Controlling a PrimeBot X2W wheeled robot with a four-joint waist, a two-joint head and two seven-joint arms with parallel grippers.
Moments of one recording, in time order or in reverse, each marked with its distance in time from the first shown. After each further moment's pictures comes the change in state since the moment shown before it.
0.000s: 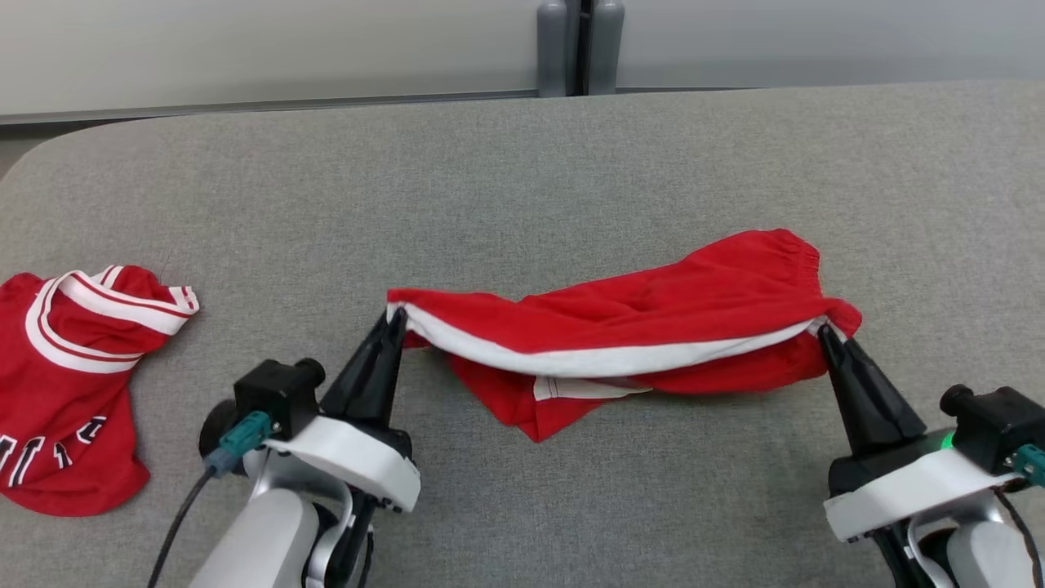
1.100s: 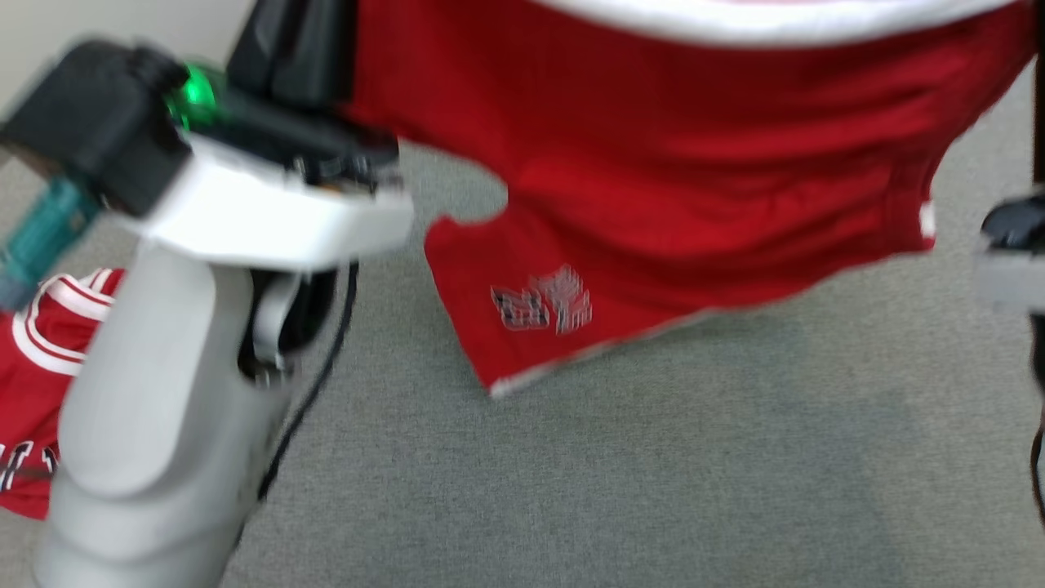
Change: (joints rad) left arm -0.463 0.011 0.075 -0.410 0.049 0.048 0.039; right arm -0.370 -0.027 -0.197 -0.321 -0.023 0.000 0.127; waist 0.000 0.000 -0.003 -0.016
